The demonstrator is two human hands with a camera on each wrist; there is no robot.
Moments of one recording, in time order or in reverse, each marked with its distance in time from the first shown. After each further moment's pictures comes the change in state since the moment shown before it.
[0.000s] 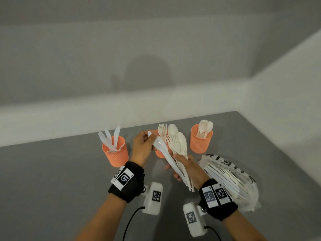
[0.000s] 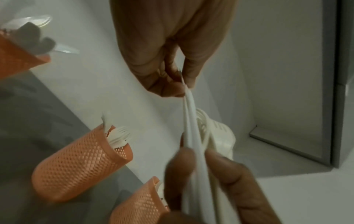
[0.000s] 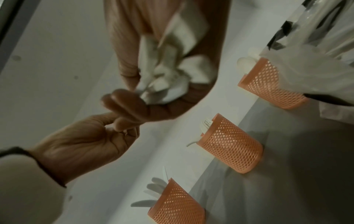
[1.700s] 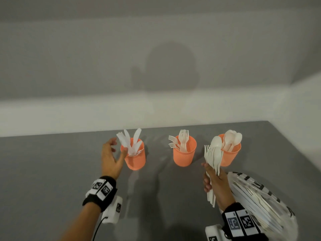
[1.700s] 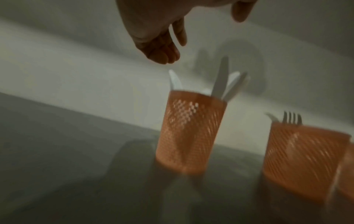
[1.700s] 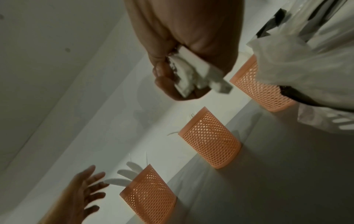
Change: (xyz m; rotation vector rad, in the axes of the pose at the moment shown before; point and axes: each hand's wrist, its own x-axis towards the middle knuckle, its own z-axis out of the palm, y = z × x) left_hand 0.027 -0.070 -0.154 0.470 0.392 0.212; right_hand 0.024 0.018 -0.011 -0.005 0.389 -0.043
